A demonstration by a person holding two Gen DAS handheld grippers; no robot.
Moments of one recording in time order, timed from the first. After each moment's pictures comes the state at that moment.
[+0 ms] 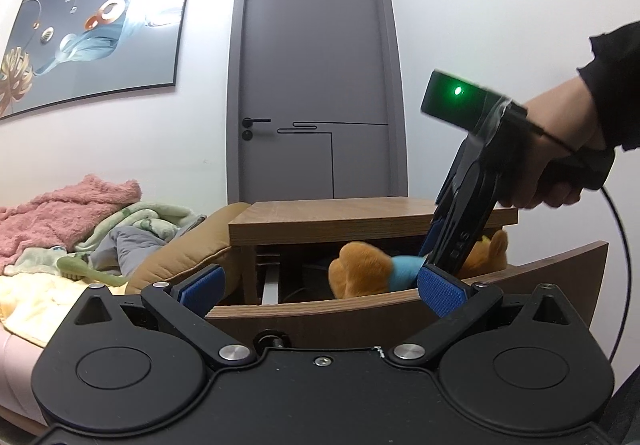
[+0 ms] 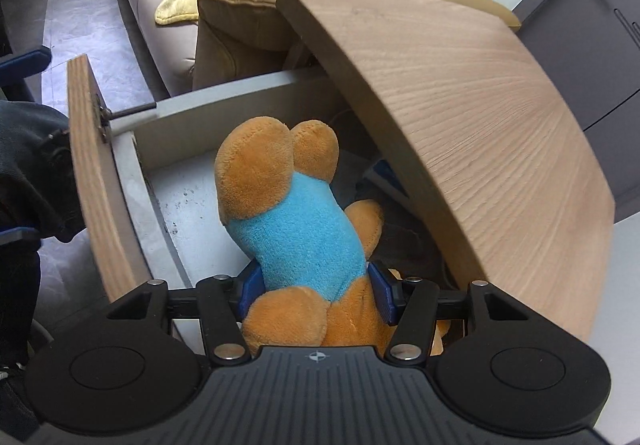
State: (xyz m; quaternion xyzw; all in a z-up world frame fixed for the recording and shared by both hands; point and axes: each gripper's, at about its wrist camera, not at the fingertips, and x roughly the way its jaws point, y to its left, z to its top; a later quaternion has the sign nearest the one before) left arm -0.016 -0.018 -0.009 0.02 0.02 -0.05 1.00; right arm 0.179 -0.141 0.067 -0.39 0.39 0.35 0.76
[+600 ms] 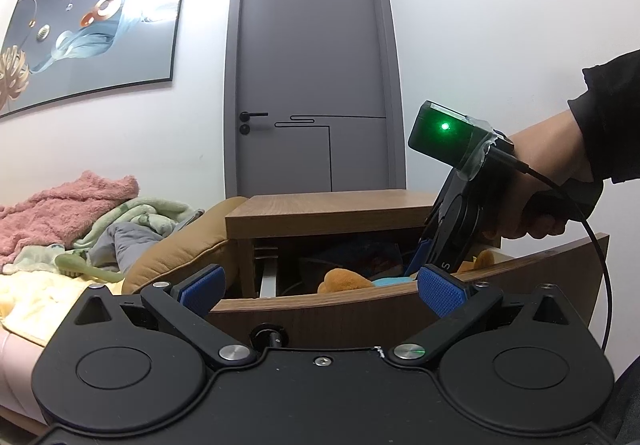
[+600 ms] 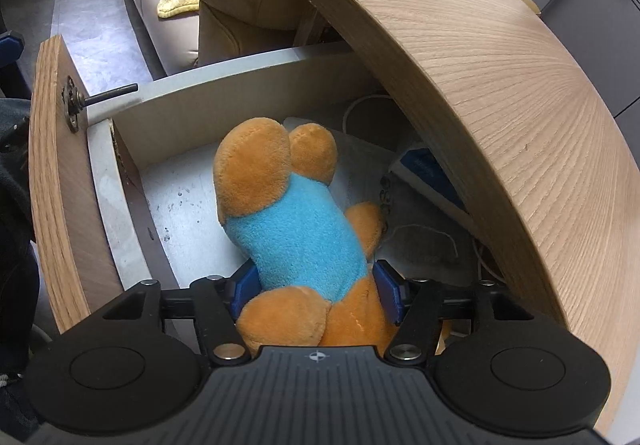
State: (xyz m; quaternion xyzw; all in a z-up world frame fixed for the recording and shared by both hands) left arm -0.008 -0.021 -0.013 0.03 0.03 -0.05 1.00; right arm 0.198 -0.138 0.033 -0.37 0.39 0.37 0.76
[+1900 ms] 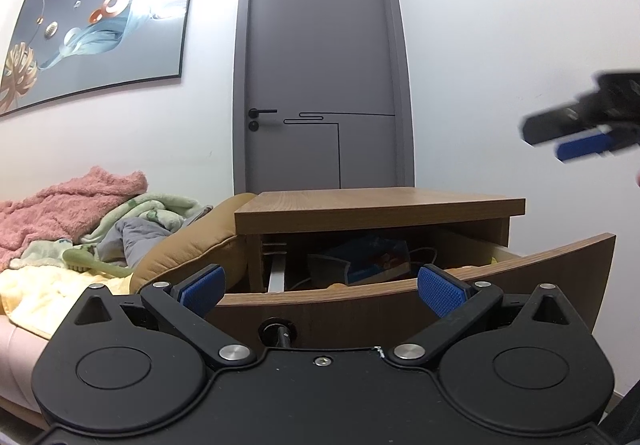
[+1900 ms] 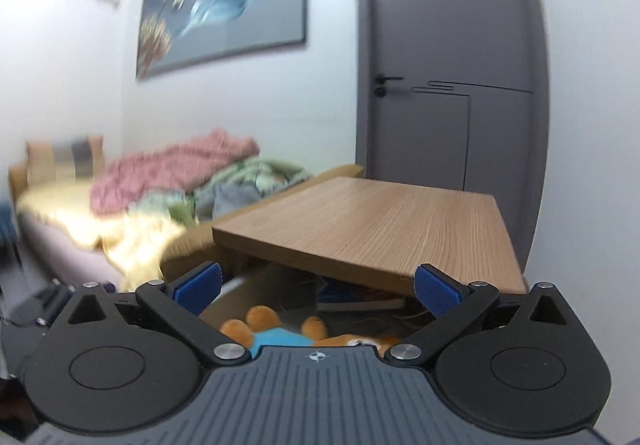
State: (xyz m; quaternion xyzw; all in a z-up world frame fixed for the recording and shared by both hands) left arm -0.010 -0.020 -0.014 0.02 0.04 -0.03 1.00; right arm 0.047 -0.294 0.089 0.00 0.11 0.27 0.96
